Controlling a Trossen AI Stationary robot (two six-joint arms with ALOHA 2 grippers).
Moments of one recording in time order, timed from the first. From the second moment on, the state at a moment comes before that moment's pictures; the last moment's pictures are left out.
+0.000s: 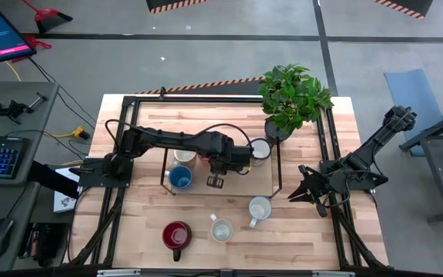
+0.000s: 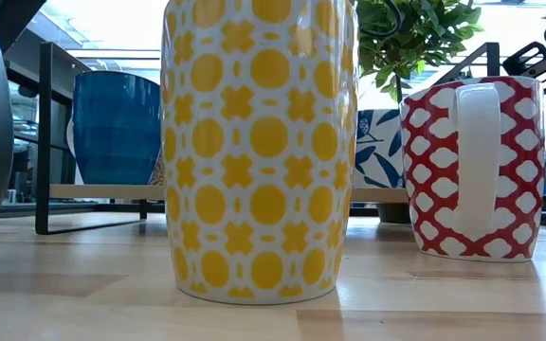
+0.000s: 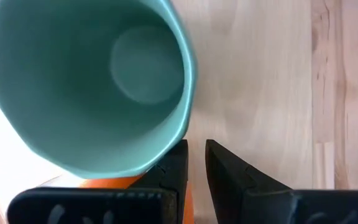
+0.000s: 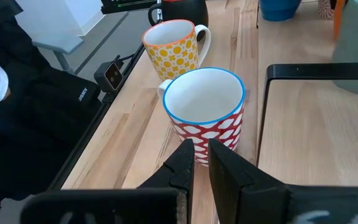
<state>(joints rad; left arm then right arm) -0.04 2.15 2.02 -1.33 -0.14 0.18 0.74 0.60 0.35 -0.21 0.34 0.40</state>
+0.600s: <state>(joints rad) -0.12 2.11 2.02 -1.43 -0.02 0.14 0.74 0.60 0.35 -0.21 0.33 0.40</state>
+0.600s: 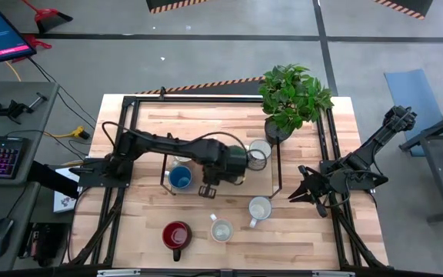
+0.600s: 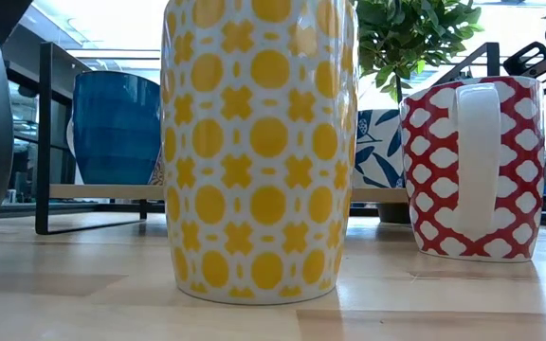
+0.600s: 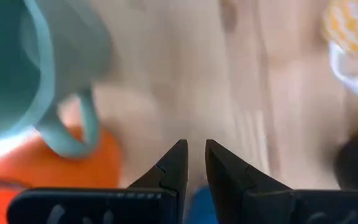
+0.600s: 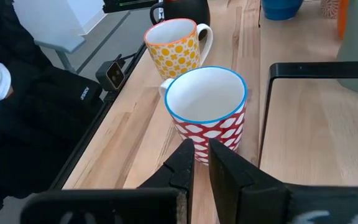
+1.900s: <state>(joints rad) -0.68 1.84 1.64 -1.34 -0.08 -0.66 0.74 0.79 0.35 0.16 0.32 0.46</state>
